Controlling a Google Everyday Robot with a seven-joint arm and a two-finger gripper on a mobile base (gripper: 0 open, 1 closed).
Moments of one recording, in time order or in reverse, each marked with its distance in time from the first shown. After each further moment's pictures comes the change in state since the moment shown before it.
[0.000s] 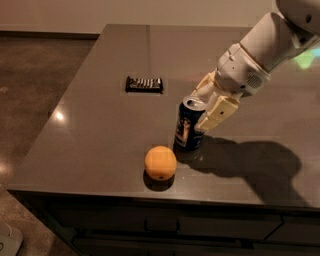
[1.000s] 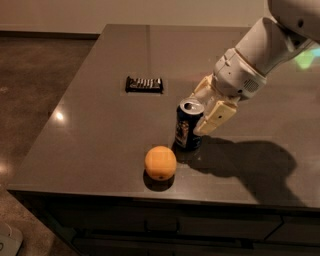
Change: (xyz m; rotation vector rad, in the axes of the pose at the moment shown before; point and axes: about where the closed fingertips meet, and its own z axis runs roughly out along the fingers) arm 0.003 0.003 0.010 -0.019 0.028 -0.025
